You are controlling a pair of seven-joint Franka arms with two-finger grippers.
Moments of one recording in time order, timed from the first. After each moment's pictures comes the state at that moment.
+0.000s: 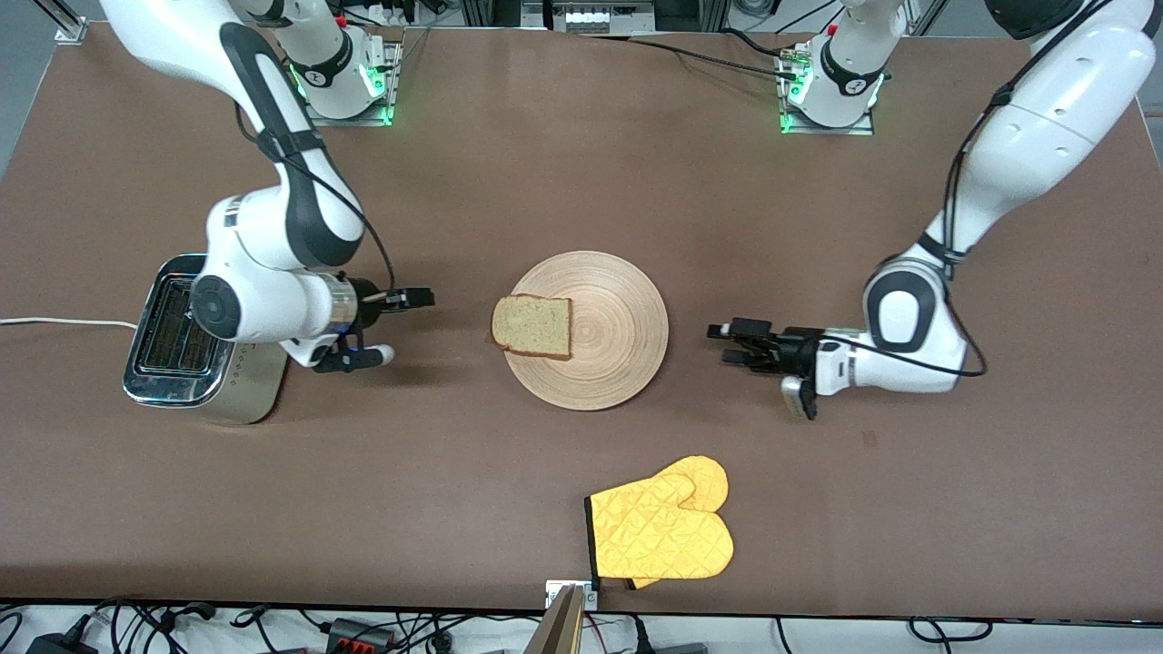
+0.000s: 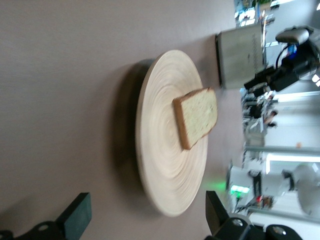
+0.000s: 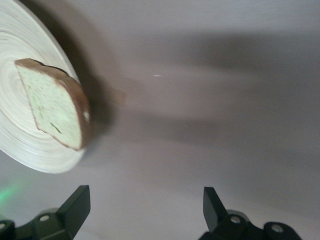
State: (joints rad) left arm 0.45 0.83 -0.66 -1.71 -0.63 2.08 0.72; right arm 0.29 0.49 0.00 -1.77 0.45 1.96 -0.02
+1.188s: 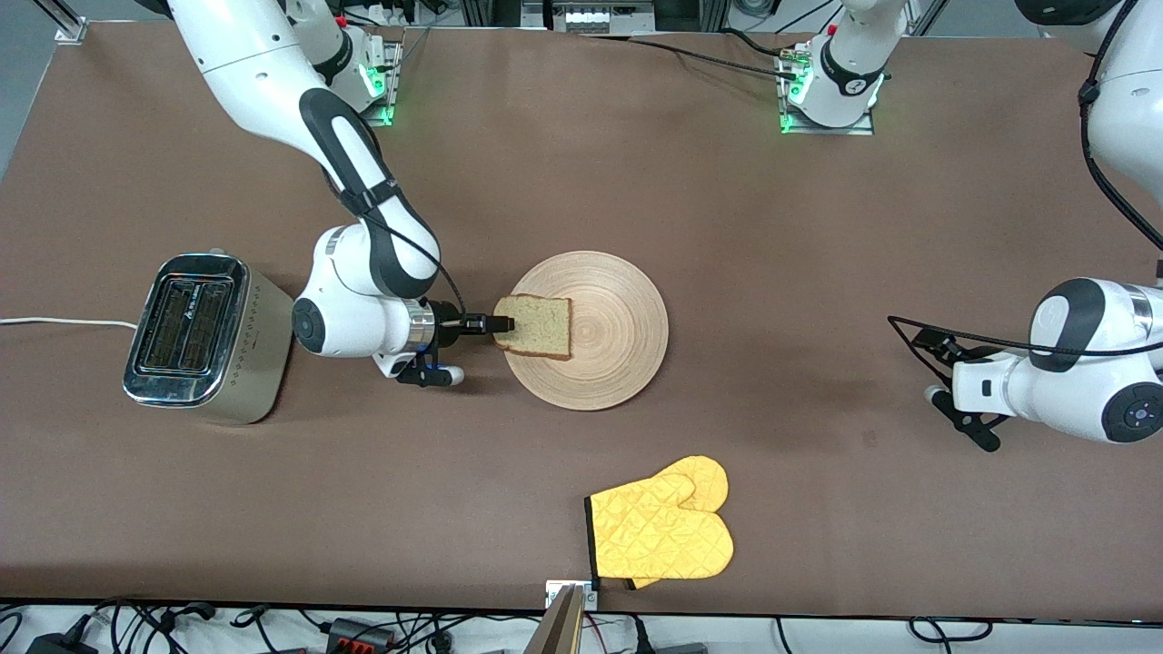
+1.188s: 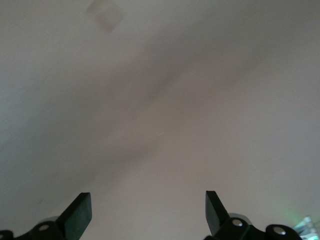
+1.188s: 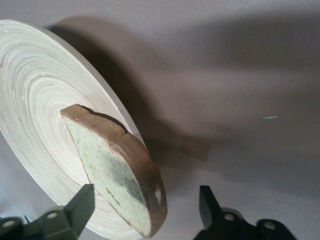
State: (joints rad) left arm 0.55 0.83 -0.64 -1.34 0.45 1.57 0.53; right arm 0.39 0.67 0.02 -1.70 0.75 2.16 -0.02
